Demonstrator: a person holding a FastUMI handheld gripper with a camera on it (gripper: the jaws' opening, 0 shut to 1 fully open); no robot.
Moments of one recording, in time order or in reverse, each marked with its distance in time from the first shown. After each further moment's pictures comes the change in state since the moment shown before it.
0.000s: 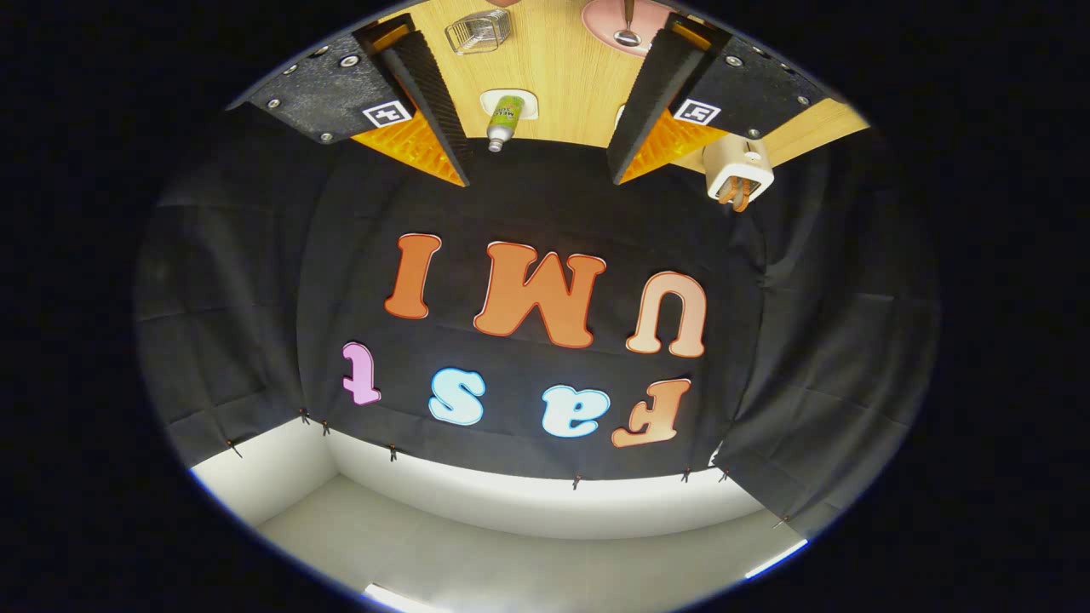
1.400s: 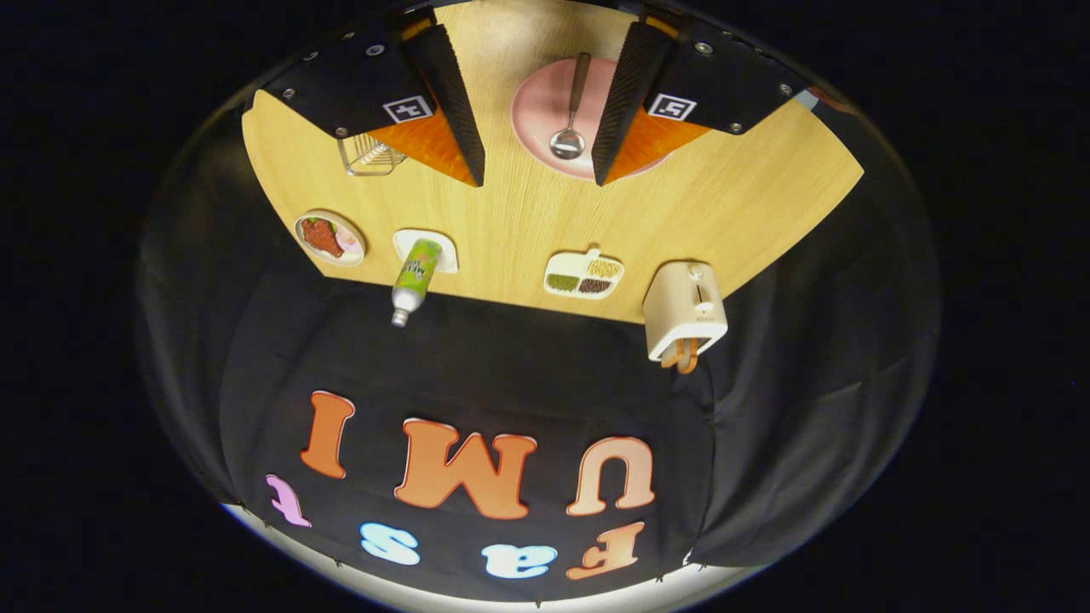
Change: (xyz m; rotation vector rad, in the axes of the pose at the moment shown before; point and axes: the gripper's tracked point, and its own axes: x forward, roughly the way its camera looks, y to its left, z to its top) arm -0.024 0.088 -0.230 -0.015 0.603 0.211
